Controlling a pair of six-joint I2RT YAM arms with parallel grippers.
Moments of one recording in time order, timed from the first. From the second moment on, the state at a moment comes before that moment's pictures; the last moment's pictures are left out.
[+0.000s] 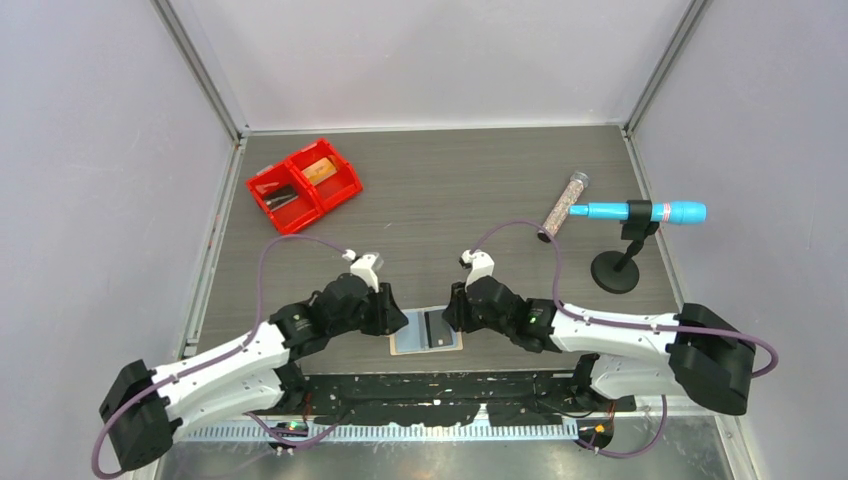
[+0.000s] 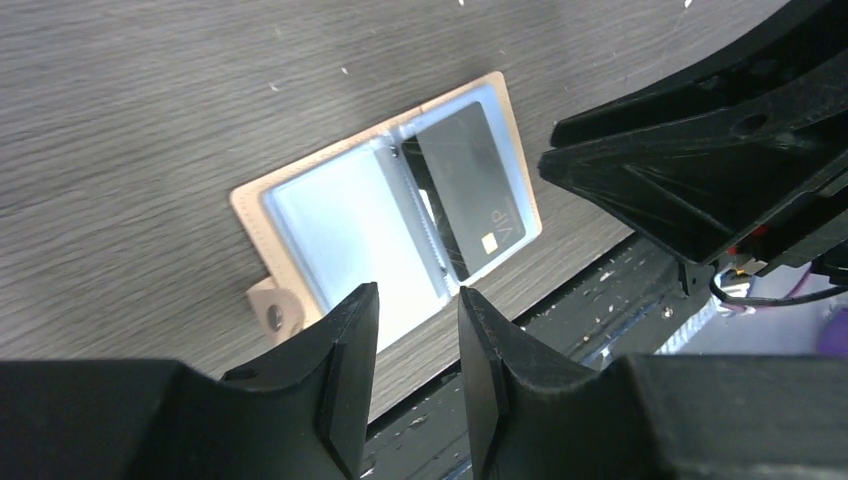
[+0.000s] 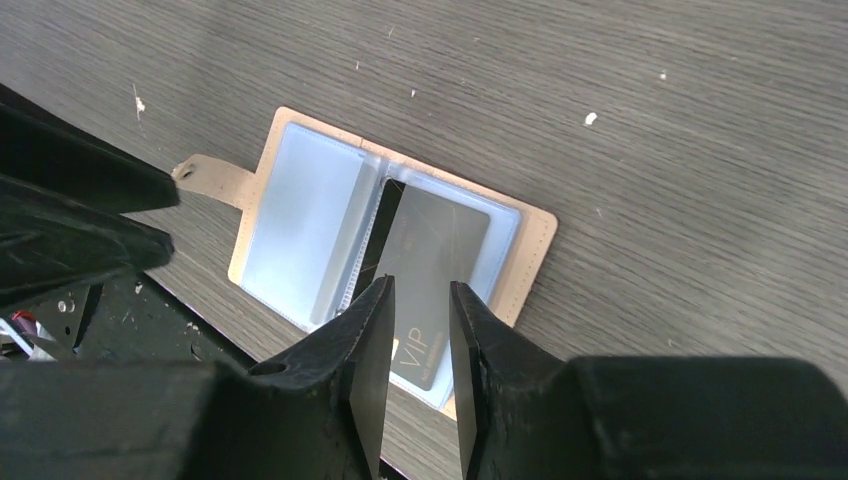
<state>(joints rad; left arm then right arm) -0.90 0.81 0.43 -0.26 -0.02 -0.75 1.07 1.17 0.50 0.00 0.22 0.69</state>
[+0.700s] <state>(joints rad) -0.90 1.20 0.40 0.13 0.09 -0.81 1.05 1.30 0.42 0.15 0.15 0.73</state>
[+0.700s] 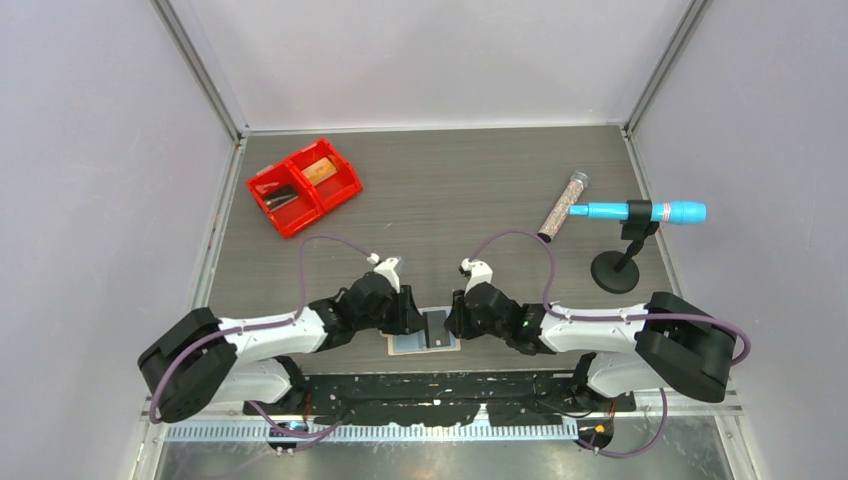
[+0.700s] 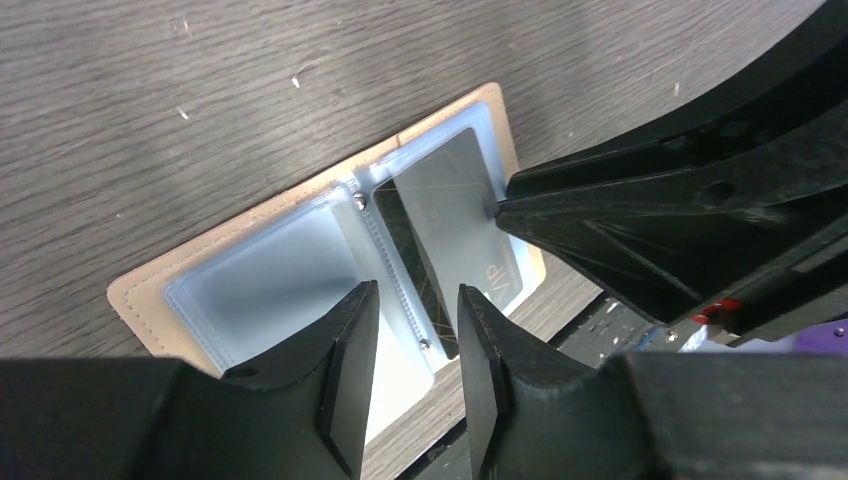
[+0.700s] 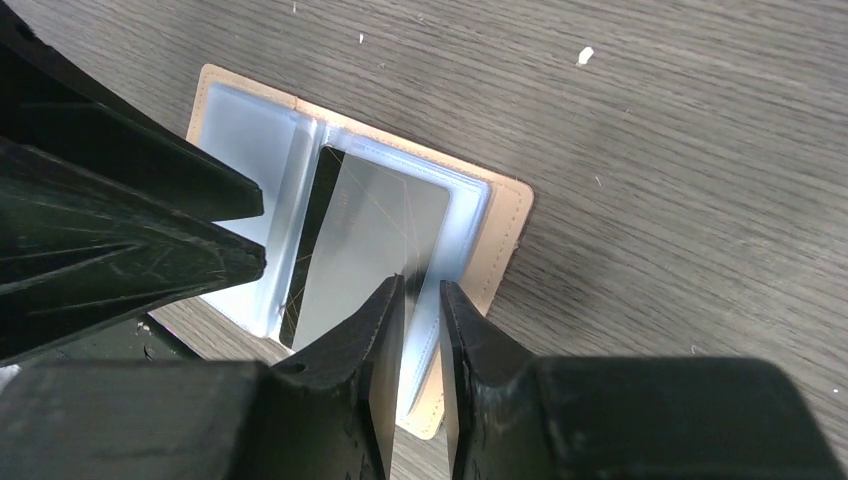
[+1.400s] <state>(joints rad) -0.90 1.30 0.36 0.29 0.10 -0.84 1.05 1.30 0.40 0.19 0.15 0.76</state>
